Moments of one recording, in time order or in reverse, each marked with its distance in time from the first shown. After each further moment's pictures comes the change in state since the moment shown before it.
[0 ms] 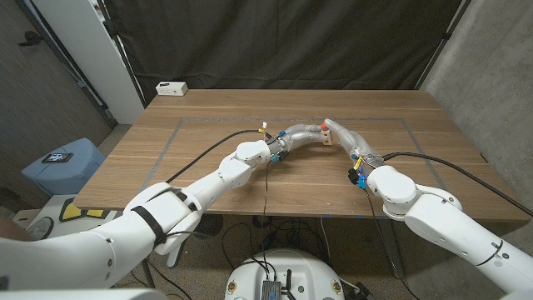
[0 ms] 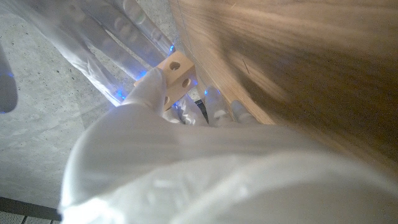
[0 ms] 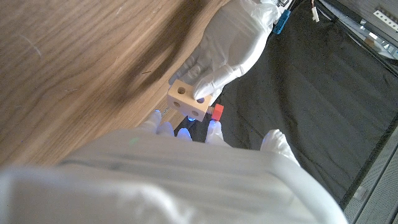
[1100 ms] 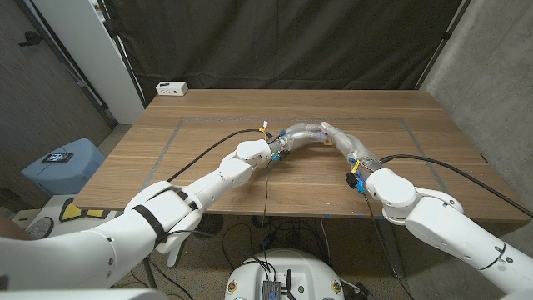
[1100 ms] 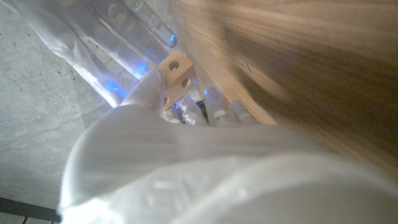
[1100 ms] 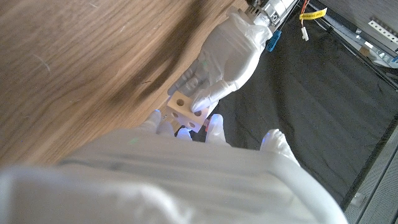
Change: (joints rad) left arm -0.005 -0.003 0.000 0.002 0.001 0.003 -0.007; left_hand -0.004 -0.004 0.001 0.001 0.000 -0.001 0.000 -0.003 -0.001 0.006 -0.002 0.003 0.001 0.000 0.000 0.000 0.000 0.000 0.000 0.004 0.000; right arm -0.020 -0.013 -0.001 -0.035 -0.001 -0.021 -0.015; right_hand 0.000 0.000 0.004 -0.004 0.000 0.000 0.000 0.007 0.002 0.000 0.000 0.000 0.000 0.000 0.000 0.000 0.000 0.000 0.000 0.000 0.000
